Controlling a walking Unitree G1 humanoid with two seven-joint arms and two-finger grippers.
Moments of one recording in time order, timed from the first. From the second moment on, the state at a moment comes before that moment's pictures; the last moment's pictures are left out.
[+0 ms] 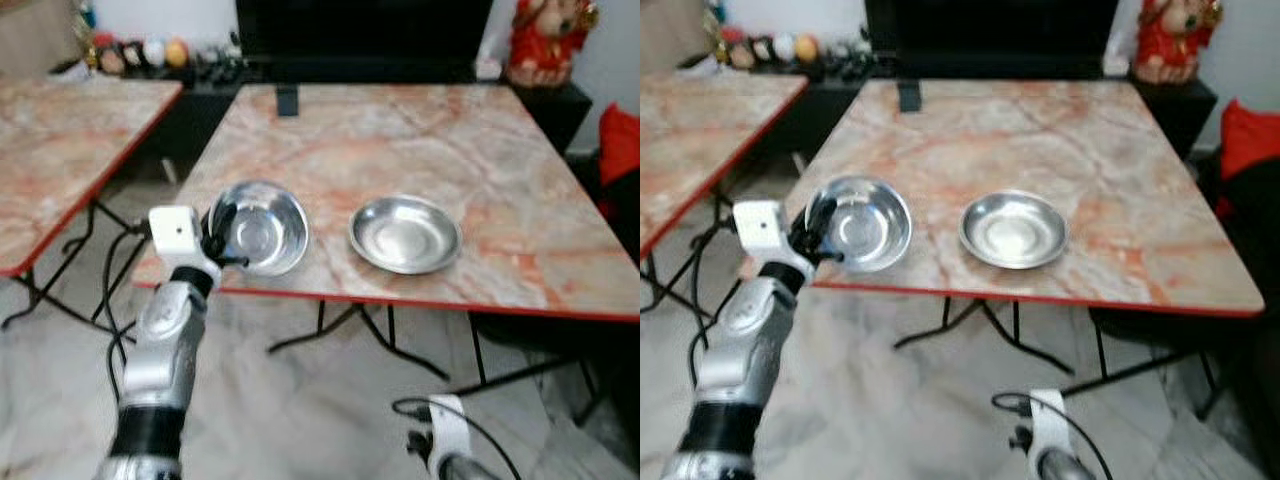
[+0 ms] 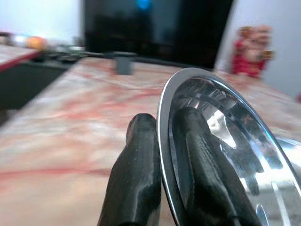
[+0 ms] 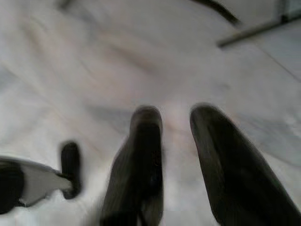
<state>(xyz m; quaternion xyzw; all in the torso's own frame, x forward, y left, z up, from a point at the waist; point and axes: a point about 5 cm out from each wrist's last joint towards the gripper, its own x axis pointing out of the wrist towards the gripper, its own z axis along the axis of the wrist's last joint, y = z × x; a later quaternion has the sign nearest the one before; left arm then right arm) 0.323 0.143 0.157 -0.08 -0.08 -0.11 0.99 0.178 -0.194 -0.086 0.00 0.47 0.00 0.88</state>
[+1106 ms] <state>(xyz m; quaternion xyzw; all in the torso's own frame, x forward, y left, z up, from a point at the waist) 0.324 0.161 0.167 -0.08 -0.10 -0.07 0.99 0.190 -0.190 -0.080 0.00 0.46 0.01 0.89</state>
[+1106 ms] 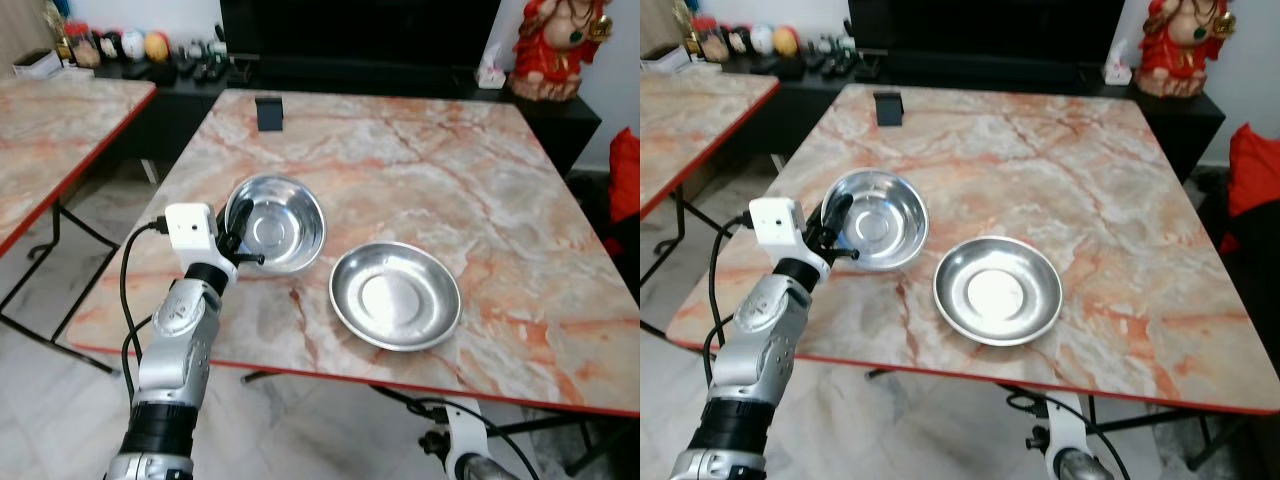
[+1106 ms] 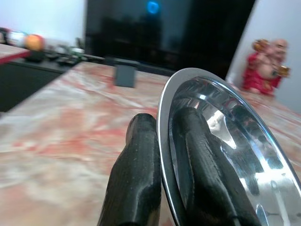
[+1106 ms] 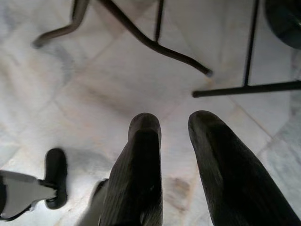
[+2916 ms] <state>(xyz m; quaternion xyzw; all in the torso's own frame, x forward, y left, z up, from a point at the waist) 0.324 0.160 0.168 -0.08 -0.11 -0.07 0.99 0.187 -0.186 -0.083 0.00 0.47 0.02 0.88</state>
